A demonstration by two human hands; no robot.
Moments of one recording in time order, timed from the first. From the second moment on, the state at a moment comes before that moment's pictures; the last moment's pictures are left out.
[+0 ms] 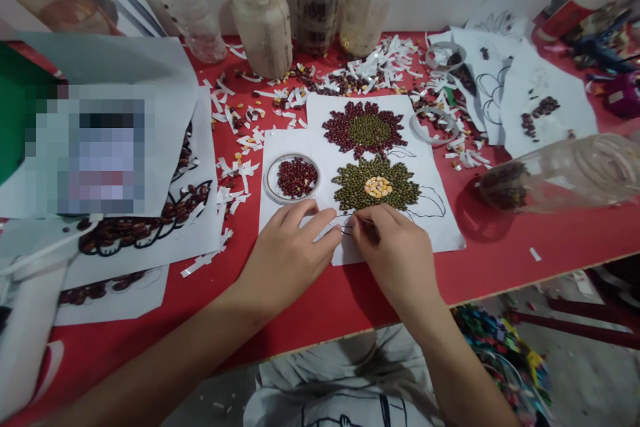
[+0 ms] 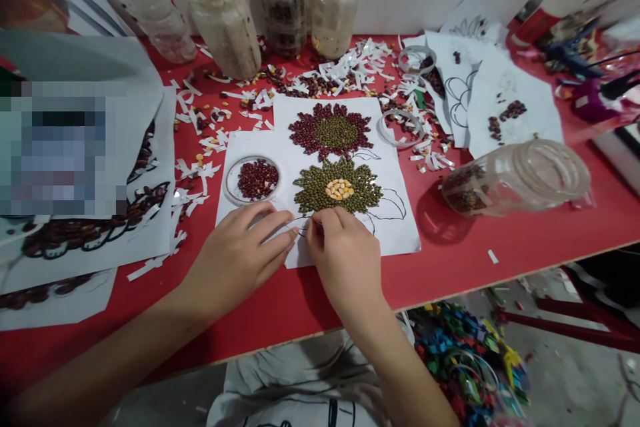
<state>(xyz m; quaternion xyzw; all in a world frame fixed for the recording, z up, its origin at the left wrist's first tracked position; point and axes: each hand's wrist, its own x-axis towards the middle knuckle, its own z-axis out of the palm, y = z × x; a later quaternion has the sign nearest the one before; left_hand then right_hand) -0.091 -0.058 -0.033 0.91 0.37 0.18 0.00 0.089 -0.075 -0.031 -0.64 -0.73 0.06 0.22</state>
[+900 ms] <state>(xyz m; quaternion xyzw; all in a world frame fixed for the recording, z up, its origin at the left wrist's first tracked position) -0.085 -0.051 -0.040 0.93 0.31 0.21 -0.01 0.141 -0.102 -0.032 -0.46 -0.85 0.00 0.26</state>
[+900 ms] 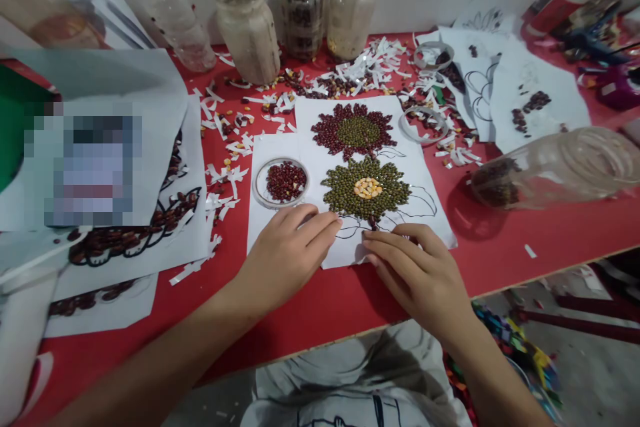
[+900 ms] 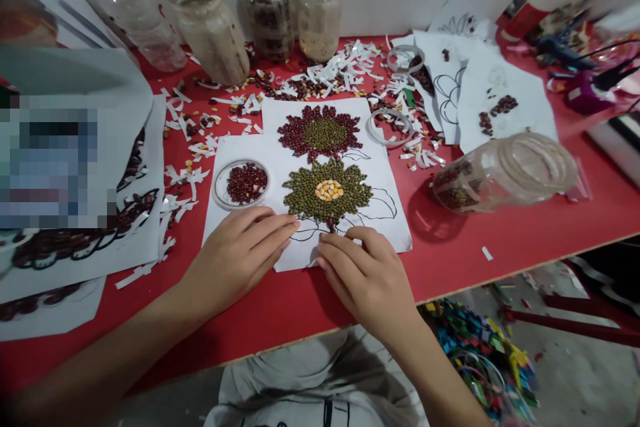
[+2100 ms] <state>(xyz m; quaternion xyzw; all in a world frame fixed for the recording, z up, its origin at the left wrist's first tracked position) -0.082 -0.048 -0.035 0.94 0.28 0.20 -0.01 0.134 -0.098 -0.035 -0.49 -0.85 0.00 0.22</state>
